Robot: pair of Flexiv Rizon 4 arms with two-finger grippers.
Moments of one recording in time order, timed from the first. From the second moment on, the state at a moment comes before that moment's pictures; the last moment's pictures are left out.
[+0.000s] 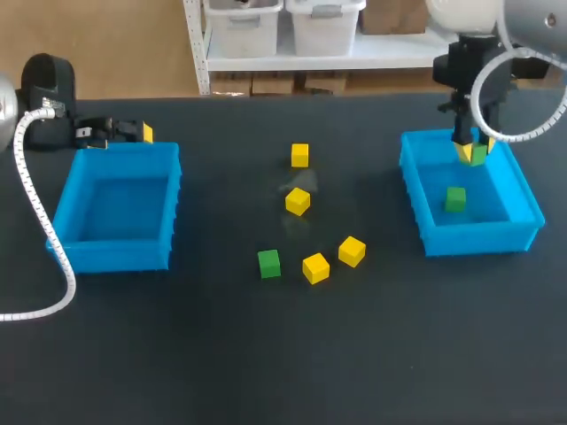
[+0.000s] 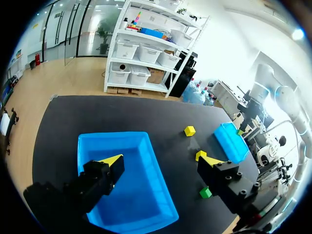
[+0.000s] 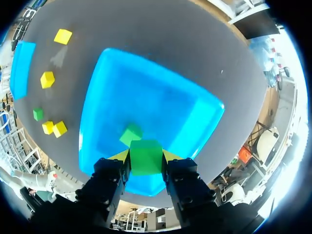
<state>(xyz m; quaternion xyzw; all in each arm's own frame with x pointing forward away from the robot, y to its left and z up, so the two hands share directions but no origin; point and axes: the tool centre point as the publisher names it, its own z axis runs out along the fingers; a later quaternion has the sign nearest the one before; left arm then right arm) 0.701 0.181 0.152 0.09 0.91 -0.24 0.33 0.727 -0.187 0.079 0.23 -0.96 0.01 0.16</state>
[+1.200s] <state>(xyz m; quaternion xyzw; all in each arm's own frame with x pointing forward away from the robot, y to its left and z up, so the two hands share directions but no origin) 0.701 0.181 0.152 0.09 0.91 -0.24 0.33 0.703 -0.057 0.112 0.39 -0.92 -0.05 0.00</state>
